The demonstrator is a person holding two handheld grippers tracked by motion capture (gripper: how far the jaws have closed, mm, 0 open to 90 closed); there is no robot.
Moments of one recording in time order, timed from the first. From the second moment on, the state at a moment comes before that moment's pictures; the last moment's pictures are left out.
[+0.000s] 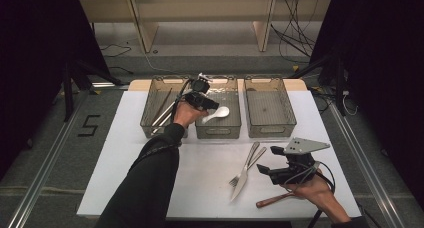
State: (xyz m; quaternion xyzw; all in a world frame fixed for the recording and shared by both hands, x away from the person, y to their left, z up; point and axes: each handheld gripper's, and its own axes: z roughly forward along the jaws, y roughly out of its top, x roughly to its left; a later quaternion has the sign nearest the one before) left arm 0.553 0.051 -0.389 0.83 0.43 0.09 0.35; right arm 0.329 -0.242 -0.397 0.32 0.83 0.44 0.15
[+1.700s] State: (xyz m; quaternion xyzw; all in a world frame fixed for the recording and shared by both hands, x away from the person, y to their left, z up) left arm 0.406 0.137 -0.366 0.82 0.33 0.11 0.45; right arm 0.331 -0.257 -0.423 0.23 0.94 0.23 0.07
